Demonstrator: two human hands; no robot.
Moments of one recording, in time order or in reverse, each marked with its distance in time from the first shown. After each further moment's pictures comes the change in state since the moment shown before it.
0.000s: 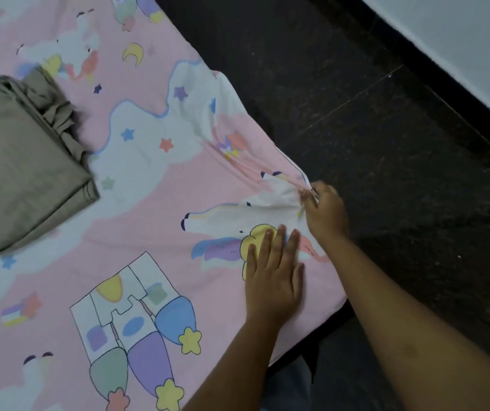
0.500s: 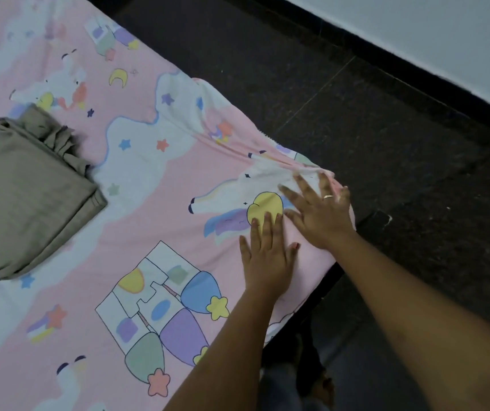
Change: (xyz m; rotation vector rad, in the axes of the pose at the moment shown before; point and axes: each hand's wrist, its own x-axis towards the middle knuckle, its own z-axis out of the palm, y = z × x) left_hand -0.042 -0.029 -0.021 0.030 -0.253 -0.008; right_hand -0.093 0.028 0.007 -0.776 -0.151 -0.288
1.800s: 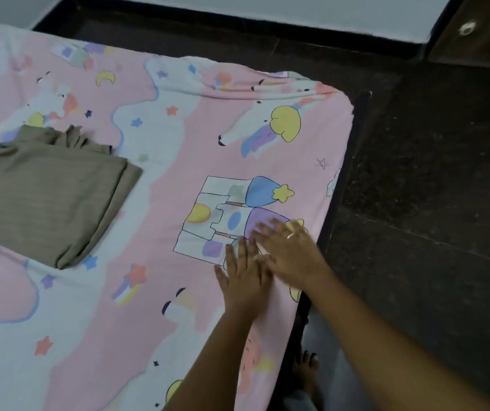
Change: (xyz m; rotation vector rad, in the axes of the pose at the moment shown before) left_hand -0.195 -0.259 0.009 0.204 -0.163 0.195; right_hand -0.201 -0.305 0.076 0.197 -0.002 0.099
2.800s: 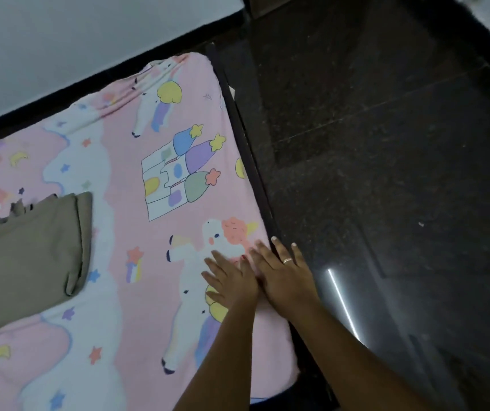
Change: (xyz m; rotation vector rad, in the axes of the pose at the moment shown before) left_hand -0.181 -0.098 0.053 -0.154 -0.034 -0.088; right_hand -0.205 -0.239 0.124 0.274 0.295 0.713
